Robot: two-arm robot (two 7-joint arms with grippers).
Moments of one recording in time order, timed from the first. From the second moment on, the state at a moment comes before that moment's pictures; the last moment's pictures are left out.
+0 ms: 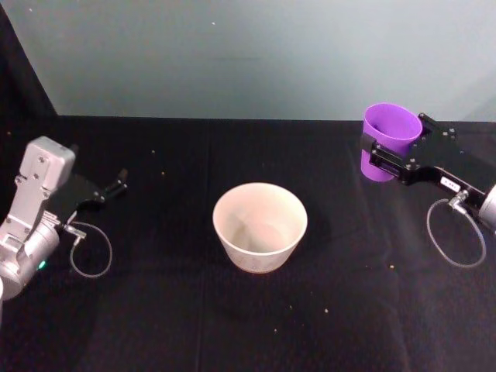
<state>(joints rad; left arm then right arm) -0.20 0.60 0.45 -1.41 -0.25 -0.12 0.03 0.13 0.64 -0.20 -1.73 0.50 0.10 0.45</state>
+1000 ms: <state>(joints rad) -0.20 0.60 0.45 -1.41 -0.25 -0.12 0.03 0.13 0.64 -0.20 -1.74 0.50 0.10 0.45</state>
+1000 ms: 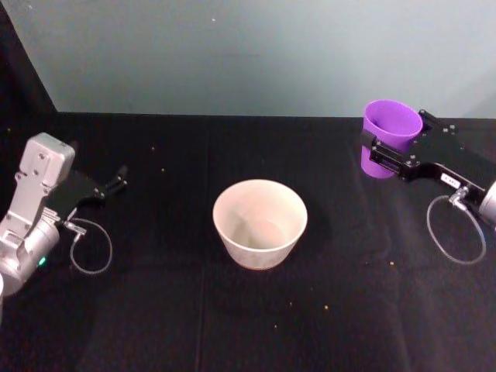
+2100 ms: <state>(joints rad) -0.20 0.60 0.45 -1.41 -0.25 -0.12 0.03 0.13 0.64 -0.20 -1.74 0.50 0.10 0.45</state>
